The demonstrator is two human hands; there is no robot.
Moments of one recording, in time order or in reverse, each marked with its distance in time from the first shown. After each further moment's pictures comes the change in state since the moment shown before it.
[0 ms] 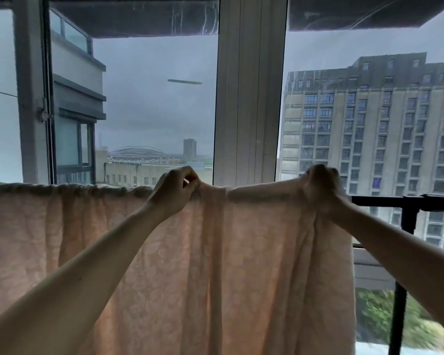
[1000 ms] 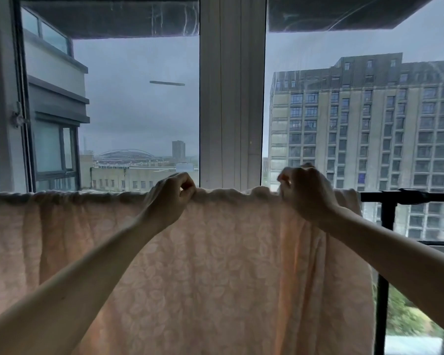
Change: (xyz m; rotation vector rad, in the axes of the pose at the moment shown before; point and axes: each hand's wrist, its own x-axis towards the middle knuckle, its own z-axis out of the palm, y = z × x) left_hand -0.005 0.010 0.022 0.053 0.030 0.072; right_hand -0.018 0.007 -0.007 -0.063 0.118 -0.299
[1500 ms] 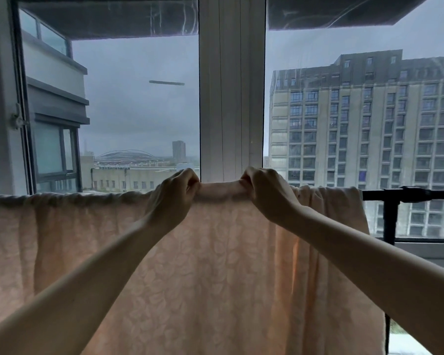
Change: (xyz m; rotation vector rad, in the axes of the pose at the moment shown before) left_hand 0.001 0.007 0.004 0.029 0.072 0.072; right_hand 0.008 -0.059 0.022 0.218 -0.063 -0.167
